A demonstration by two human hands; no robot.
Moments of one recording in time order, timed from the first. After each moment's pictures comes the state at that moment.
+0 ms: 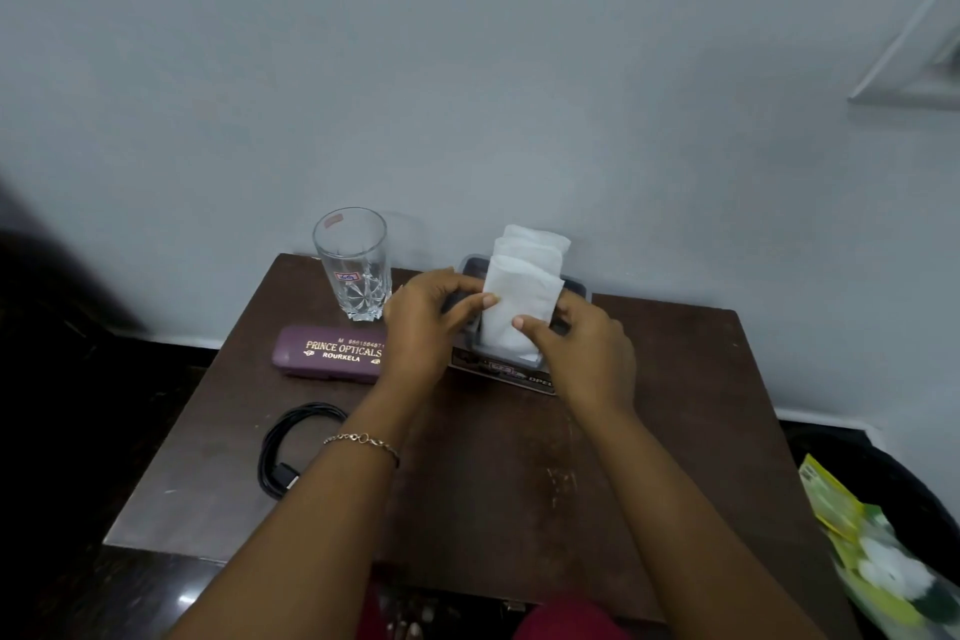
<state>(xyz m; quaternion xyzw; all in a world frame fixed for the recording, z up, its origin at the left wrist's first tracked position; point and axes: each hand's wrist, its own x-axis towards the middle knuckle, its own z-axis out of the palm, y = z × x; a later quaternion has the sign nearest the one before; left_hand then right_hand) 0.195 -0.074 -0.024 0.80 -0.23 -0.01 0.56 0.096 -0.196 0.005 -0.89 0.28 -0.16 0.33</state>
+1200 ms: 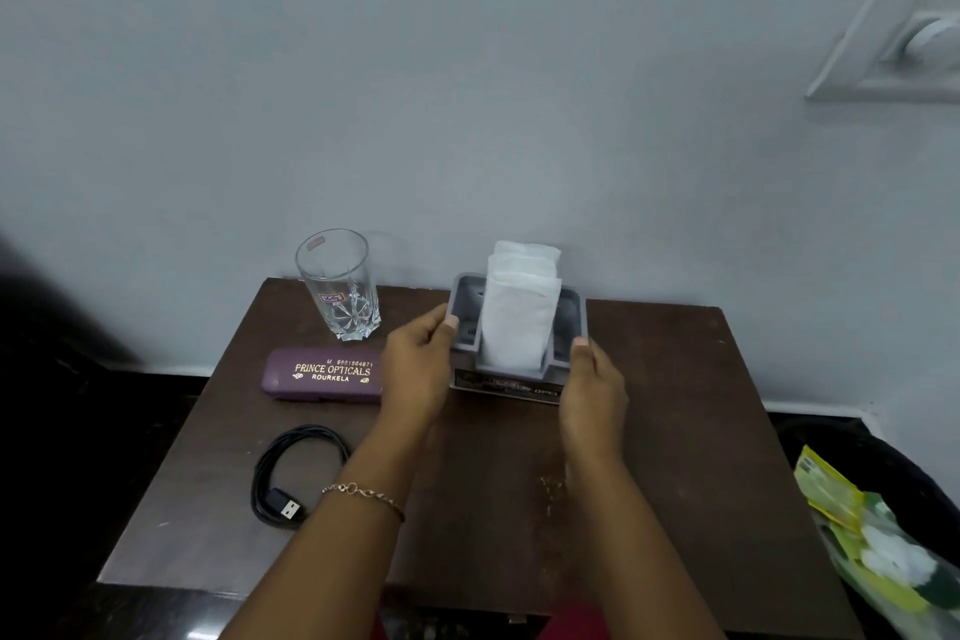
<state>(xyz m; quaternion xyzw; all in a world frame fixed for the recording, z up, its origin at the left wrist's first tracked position) 0.165 -0.079 -0.024 0.73 -0.02 -0.13 0.68 0.079 -0.188 -0.017 -0.65 0.45 -0.25 0.56</state>
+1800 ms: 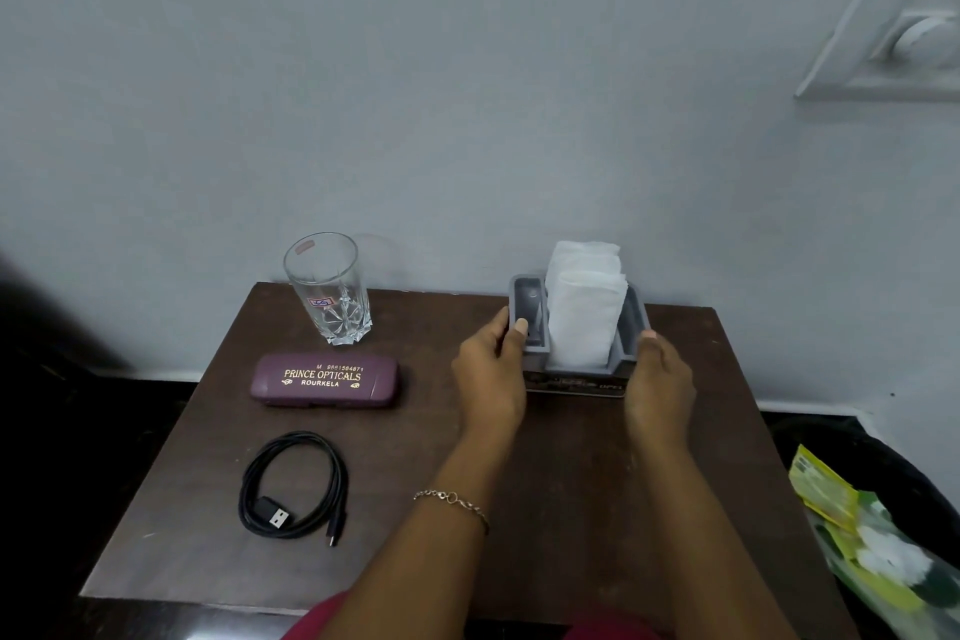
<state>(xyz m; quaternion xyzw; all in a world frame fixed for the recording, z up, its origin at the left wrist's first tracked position) 0.129 -0.138 -0.021 0.76 -0.06 -0.11 0.63 0.063 -0.250 -0.022 -0.66 0.48 -0.28 0.51</state>
